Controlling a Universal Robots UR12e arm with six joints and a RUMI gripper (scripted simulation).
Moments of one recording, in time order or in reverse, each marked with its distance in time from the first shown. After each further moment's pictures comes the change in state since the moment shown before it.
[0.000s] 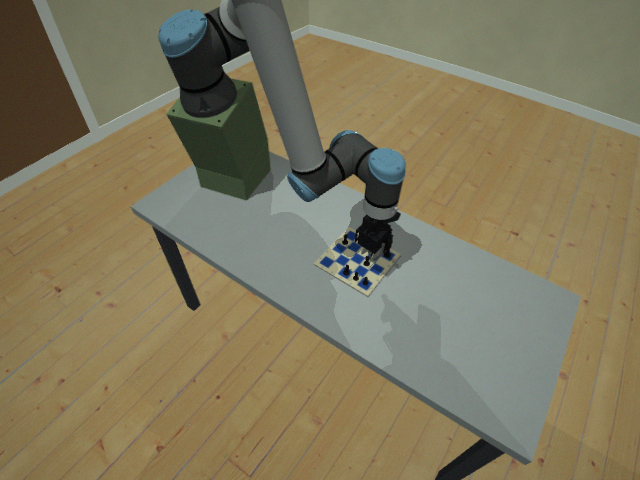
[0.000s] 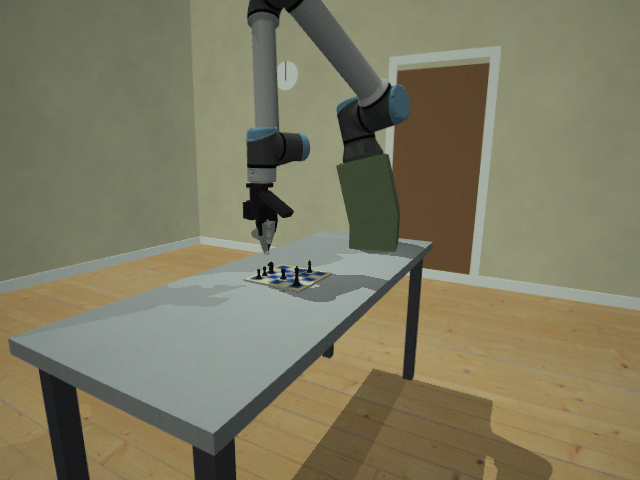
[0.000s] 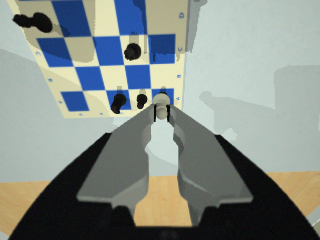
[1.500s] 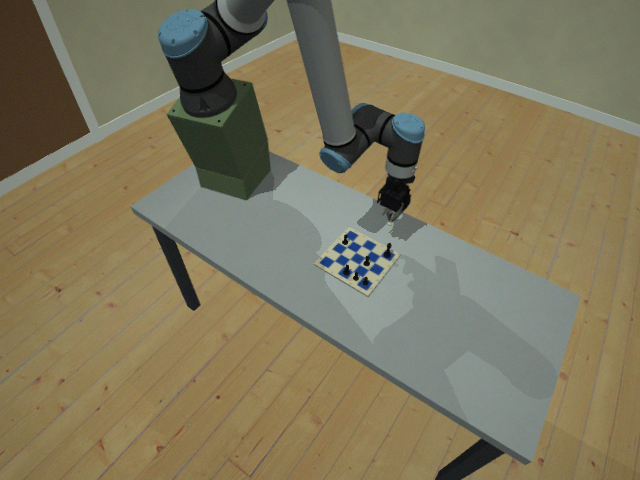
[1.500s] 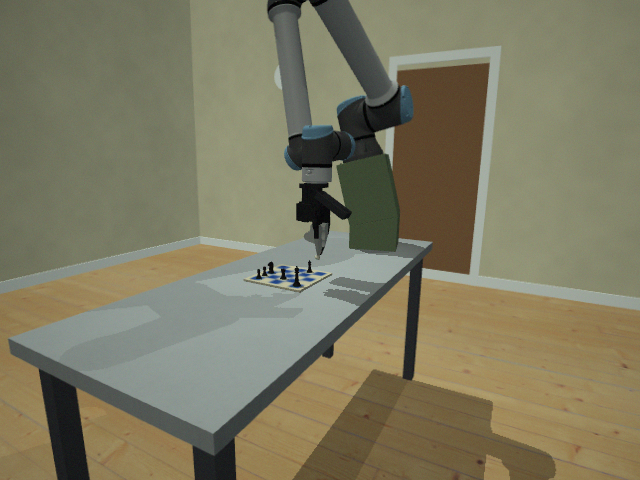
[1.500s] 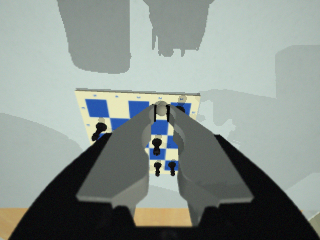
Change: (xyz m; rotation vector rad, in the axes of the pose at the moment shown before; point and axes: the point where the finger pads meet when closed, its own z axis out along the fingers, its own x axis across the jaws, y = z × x) arm -0.046 -0.177 -0.006 -0.001 -0.001 -0.077
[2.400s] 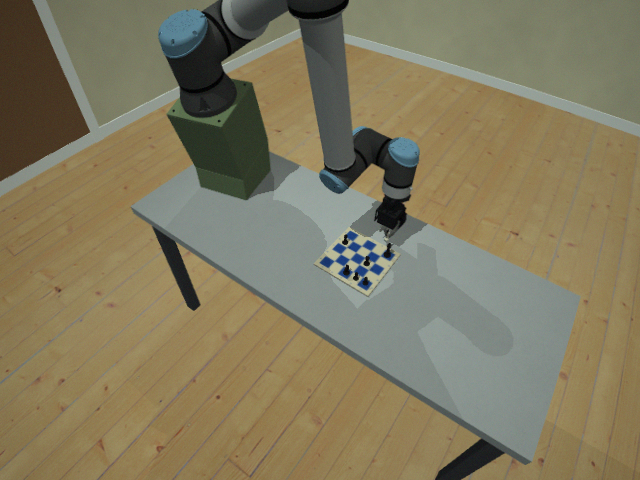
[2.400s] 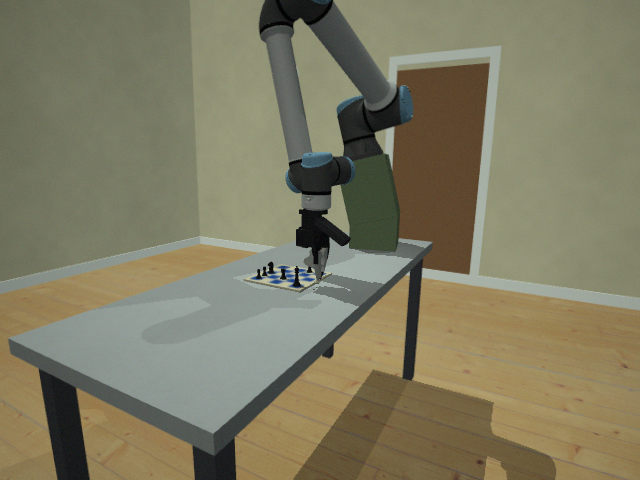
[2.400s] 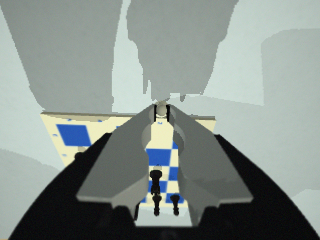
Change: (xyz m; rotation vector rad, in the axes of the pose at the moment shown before) arm 0.001 0.000 0.079 0.000 0.000 0.000
